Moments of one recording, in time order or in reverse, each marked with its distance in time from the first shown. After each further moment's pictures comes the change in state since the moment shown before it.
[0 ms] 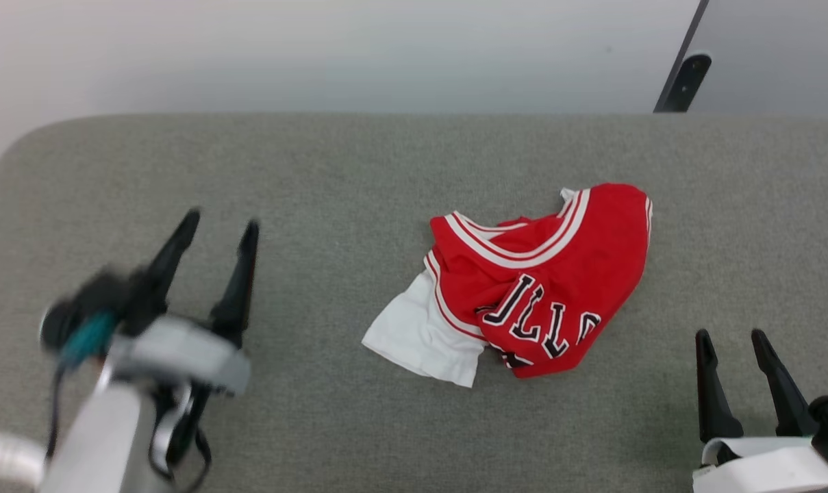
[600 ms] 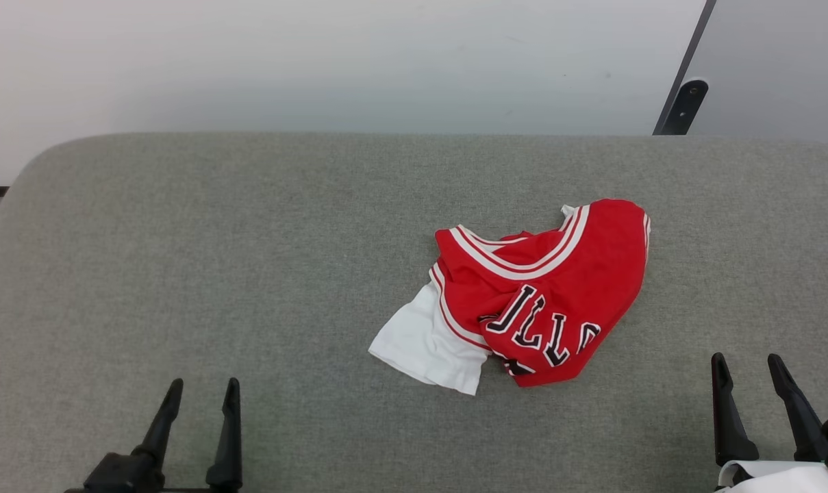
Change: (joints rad) left arm 0.360 -0.161 0.152 -0.028 0.119 0.023 -0.087; right arm 0.053 0.000 -0.033 -0.033 -0.022 0.000 0.042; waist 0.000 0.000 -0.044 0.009
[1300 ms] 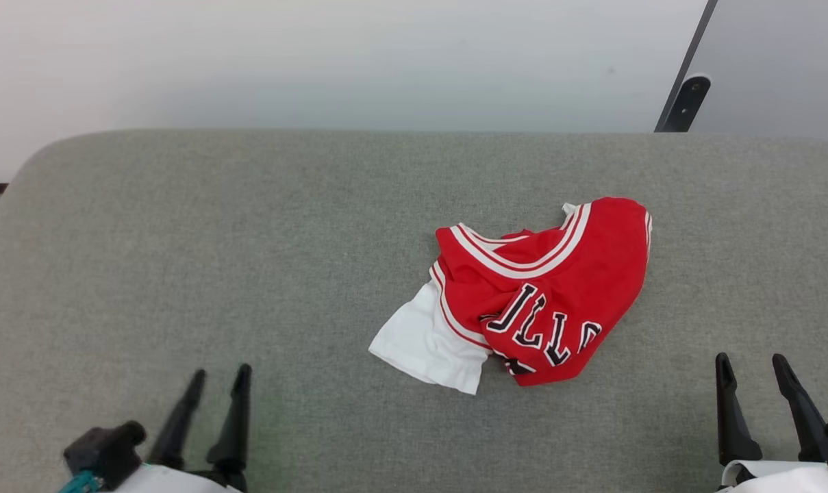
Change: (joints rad) left arm -0.097 0.166 -0.229 0.107 -0.537 0.017 0.000; right arm -0.005 0.000 -0.007 0.016 -0.013 0.000 -0.016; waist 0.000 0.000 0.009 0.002
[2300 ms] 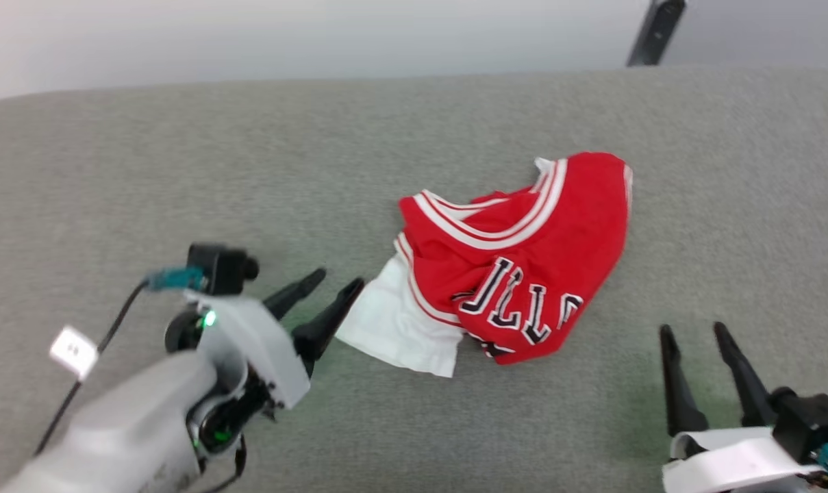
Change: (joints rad) left arm -0.834 0.299 -1.041 0.248 -0.676 -0.043 0.054; right arm -0.125 0.000 0.124 0.139 0.025 0.000 -0.098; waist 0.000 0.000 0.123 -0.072
